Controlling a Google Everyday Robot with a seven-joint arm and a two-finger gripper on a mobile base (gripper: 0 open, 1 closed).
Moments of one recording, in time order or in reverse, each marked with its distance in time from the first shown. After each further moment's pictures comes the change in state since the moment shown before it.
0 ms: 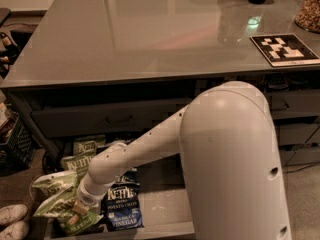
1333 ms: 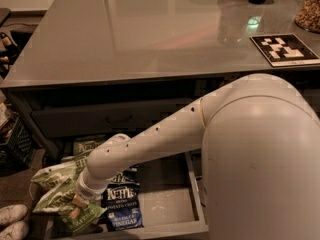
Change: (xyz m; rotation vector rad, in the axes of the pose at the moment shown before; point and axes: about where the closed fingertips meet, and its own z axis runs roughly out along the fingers) arm -0.014 0.004 -0.049 0.065 -0.003 -0.011
